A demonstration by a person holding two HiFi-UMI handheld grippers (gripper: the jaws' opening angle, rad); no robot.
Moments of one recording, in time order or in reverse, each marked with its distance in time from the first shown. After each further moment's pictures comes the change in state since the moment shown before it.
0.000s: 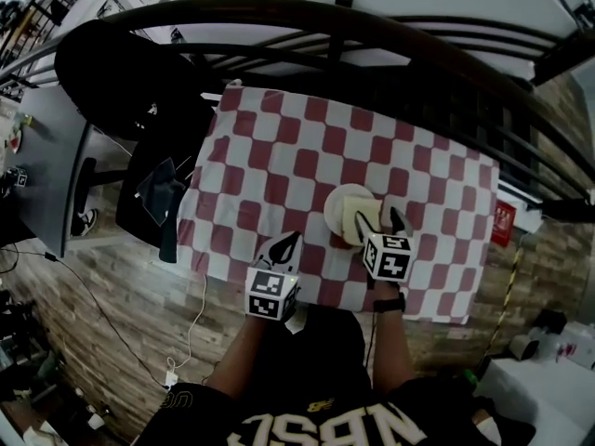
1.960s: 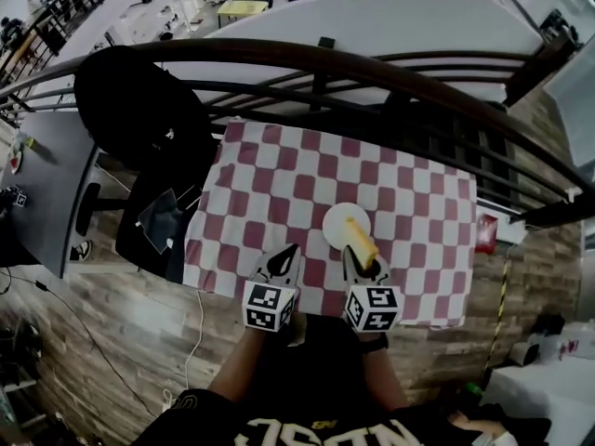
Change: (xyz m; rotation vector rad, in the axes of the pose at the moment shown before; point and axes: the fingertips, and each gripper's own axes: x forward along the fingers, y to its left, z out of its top) left arm -0.041 -0.016 0.043 0.049 -0.184 -0.059; right arm -0.111 0.081 0.018 -0.003 -0.308 0.100
